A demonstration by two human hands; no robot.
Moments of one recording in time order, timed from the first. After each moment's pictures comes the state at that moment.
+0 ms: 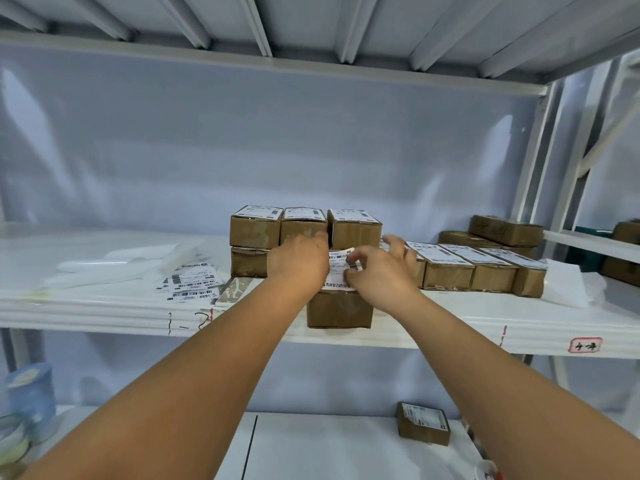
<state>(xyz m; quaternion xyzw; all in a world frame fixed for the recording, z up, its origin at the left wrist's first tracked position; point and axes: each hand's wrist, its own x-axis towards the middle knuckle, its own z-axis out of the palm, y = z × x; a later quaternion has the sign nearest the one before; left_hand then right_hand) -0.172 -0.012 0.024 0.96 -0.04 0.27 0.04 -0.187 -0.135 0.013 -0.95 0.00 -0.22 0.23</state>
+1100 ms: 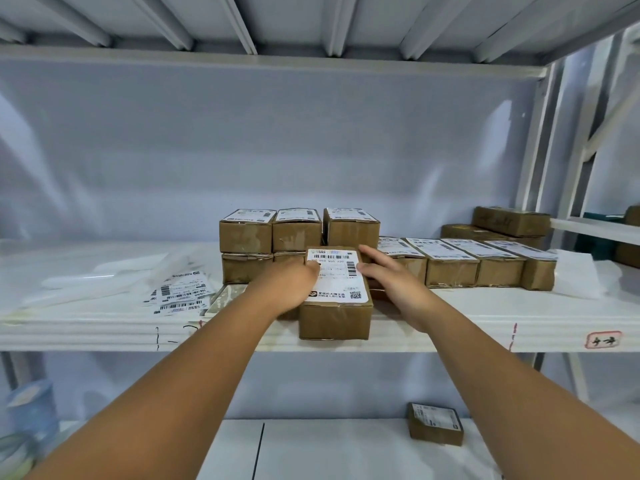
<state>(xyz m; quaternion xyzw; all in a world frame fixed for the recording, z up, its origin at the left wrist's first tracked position) -0.157 0.004 0.007 0.96 -0.08 0.12 0.23 -0.144 -0.178 -0.016 -0.75 -0.11 -0.05 0.64</state>
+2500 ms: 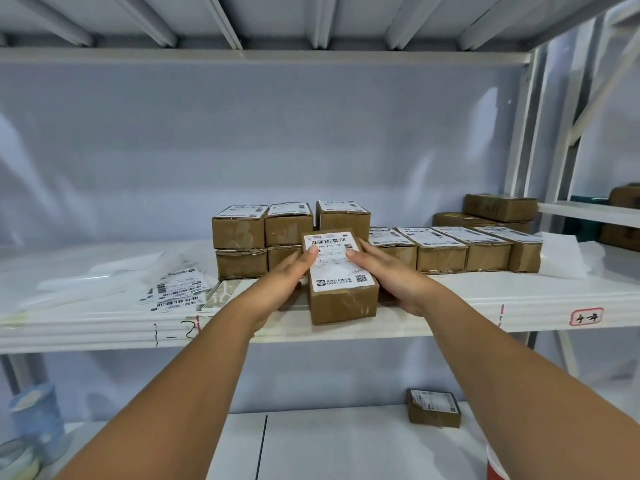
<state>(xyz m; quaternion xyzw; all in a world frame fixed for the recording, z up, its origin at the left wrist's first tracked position) -0.175 0.008 -0.008 0.81 -0.13 -0.01 0.57 -0.154 -0.184 -0.013 -0.78 -0.14 0.01 0.61</state>
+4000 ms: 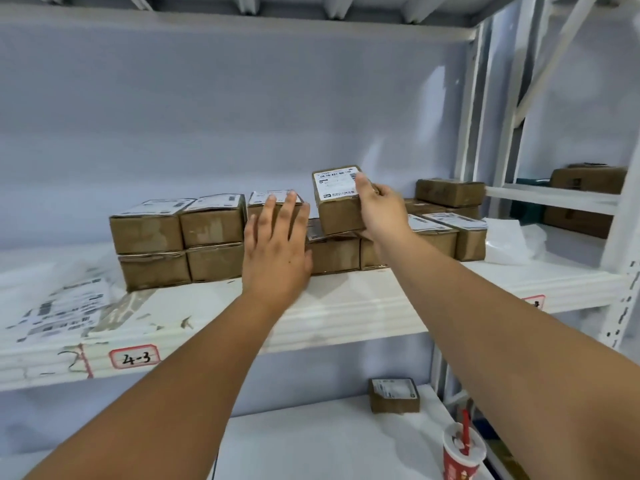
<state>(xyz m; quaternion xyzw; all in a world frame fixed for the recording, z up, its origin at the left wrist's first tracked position) -0.102 -0.093 -0.027 0.86 -0.16 0.48 0.04 -0.086 -0.251 0.027 -0.70 0.05 -0.30 0.64</state>
